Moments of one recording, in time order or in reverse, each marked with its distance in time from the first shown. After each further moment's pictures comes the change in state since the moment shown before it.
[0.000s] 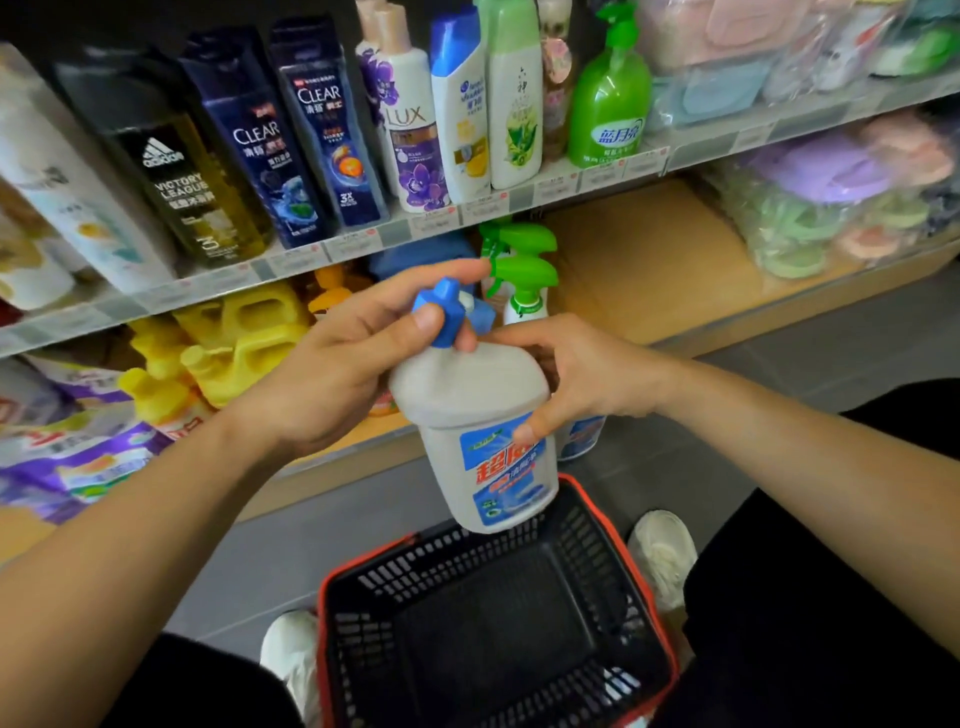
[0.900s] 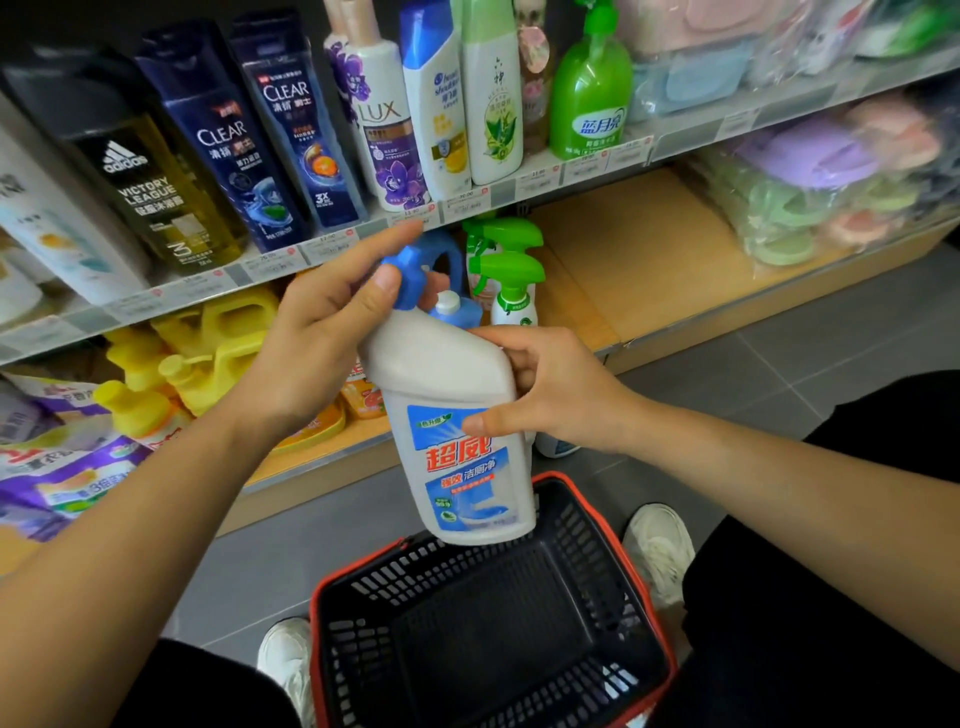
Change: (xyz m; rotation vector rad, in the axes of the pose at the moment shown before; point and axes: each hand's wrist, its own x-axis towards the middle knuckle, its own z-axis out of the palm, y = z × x) left_hand 0.018 -0.007 -0.008 0.221 0.235 0.091; right_hand -0.002 0.010 0.033 0.296 0.283 -0.068
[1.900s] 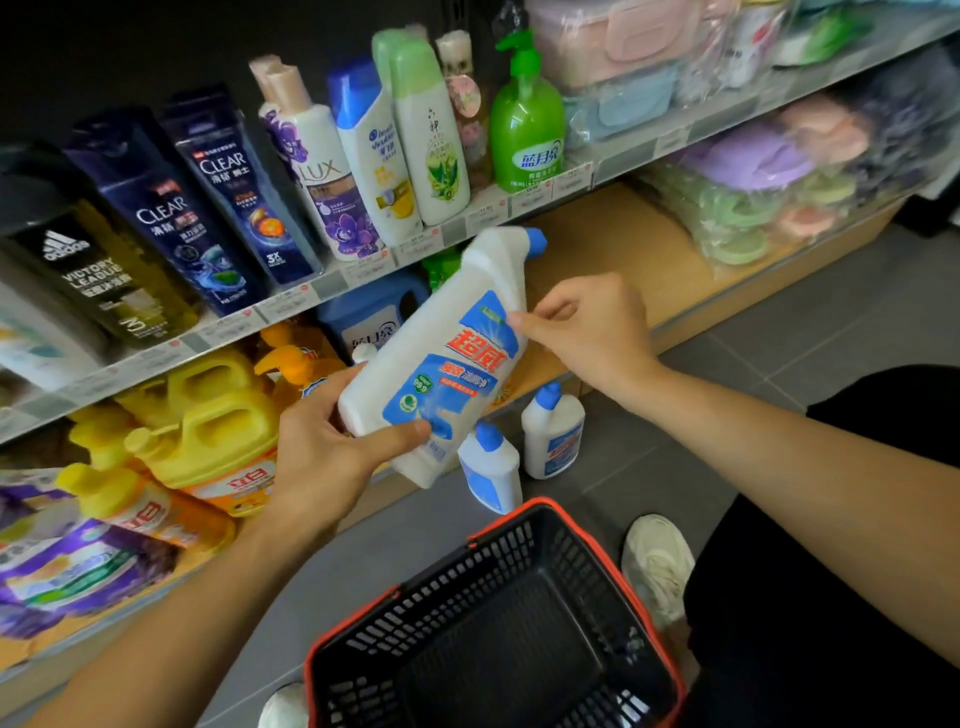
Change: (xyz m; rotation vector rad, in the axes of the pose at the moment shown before) left_hand -0.018 -0.054 0.027 -0.043 0.217 -0.201; right_hand 0.013 -0.014 -0.068 -0.675 0.749 0.036
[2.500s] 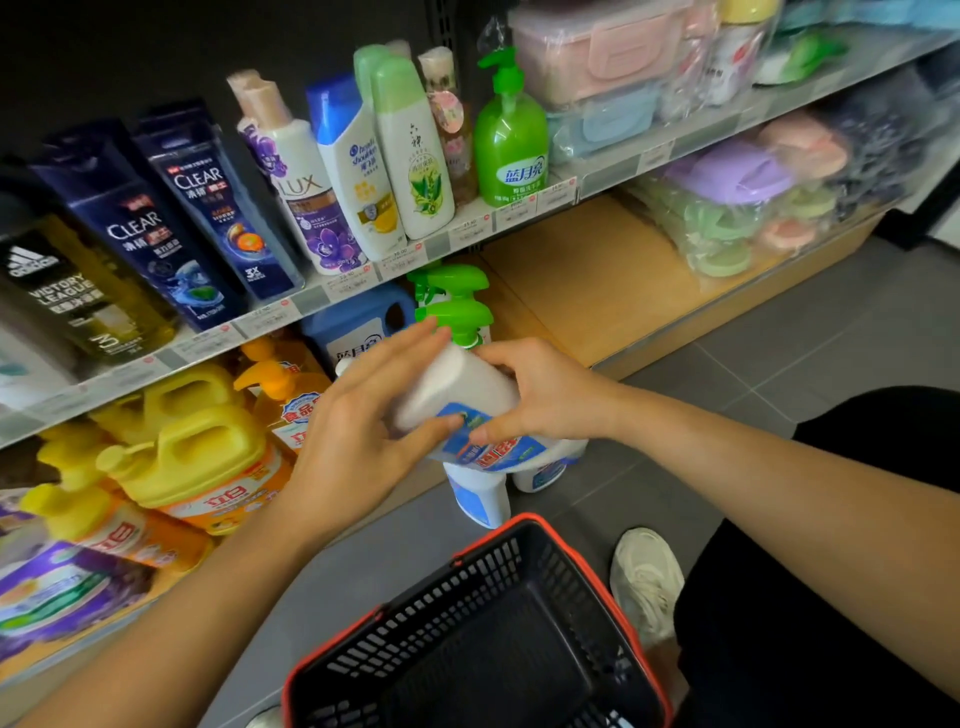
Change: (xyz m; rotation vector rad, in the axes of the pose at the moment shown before) left_hand 0.020 0.028 0.028 0.664 -0.201 0.519; right_hand -0.008 -0.001 0.007 0.188 -0.681 -0.218
